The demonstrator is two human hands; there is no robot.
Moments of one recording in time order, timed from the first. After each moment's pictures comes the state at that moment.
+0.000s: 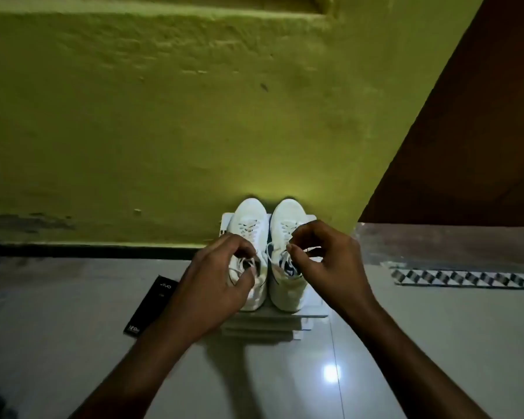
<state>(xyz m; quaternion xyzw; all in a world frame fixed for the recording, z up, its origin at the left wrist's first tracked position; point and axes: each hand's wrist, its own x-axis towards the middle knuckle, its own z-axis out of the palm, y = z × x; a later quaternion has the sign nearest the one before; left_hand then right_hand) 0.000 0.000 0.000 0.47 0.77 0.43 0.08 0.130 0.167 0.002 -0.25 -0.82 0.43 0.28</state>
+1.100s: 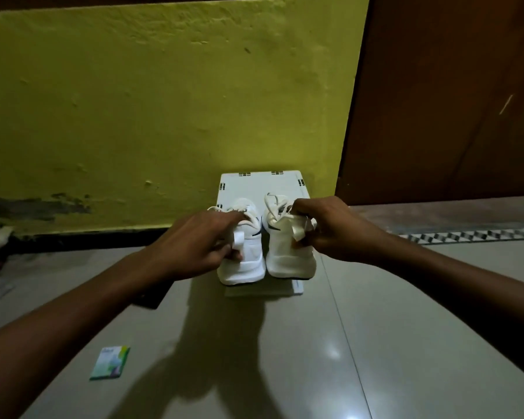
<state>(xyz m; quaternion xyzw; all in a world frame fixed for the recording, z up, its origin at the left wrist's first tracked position) 0.088 -0.138 -0.082 0.68 0.71 0.17 -0.10 0.286 0.055 -0.063 -0.10 -0.96 0.22 0.14</state>
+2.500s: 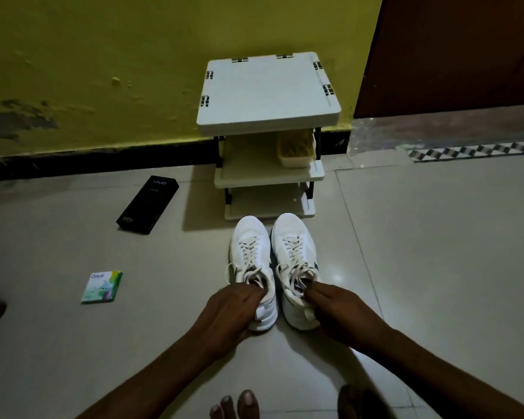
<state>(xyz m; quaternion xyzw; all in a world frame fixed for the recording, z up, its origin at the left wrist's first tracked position) 0.164 -0.201 -0.411 0.67 0.73 0.14 0.04 0.363 -0.002 -0.414 -0.05 -0.98 0.18 0.07</state>
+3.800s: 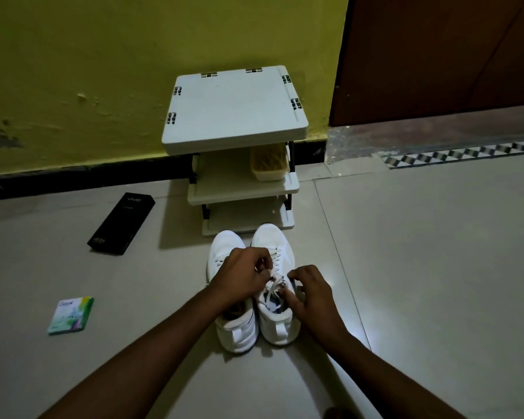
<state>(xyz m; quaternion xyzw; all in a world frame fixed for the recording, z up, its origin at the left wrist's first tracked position) 0.155 -0.068 -0.374 0.49 0.82 0.22 0.22 0.327 0.012 -0.450 -0.29 -0.83 0.40 0.25</state>
